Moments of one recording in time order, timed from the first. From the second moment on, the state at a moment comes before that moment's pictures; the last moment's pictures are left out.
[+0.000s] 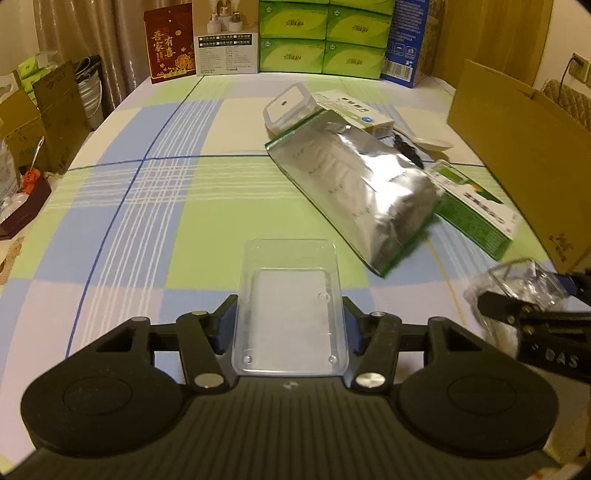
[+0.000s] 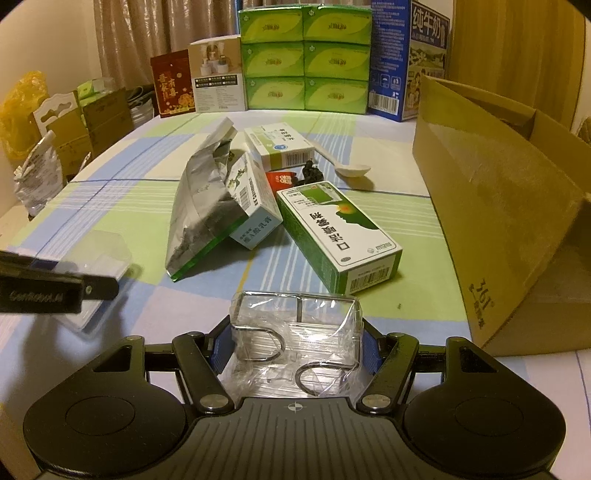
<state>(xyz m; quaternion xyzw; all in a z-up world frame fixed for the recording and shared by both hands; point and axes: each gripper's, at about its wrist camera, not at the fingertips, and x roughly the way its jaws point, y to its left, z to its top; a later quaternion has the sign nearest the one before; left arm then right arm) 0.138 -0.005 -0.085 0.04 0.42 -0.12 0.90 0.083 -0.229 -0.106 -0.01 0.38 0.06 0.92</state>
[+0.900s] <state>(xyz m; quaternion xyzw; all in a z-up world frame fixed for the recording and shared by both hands) 0.114 -0.173 0.045 0.05 0.33 -0.27 0.90 0.066 -0.370 0.041 0.01 0.22 -0.04 0.97</state>
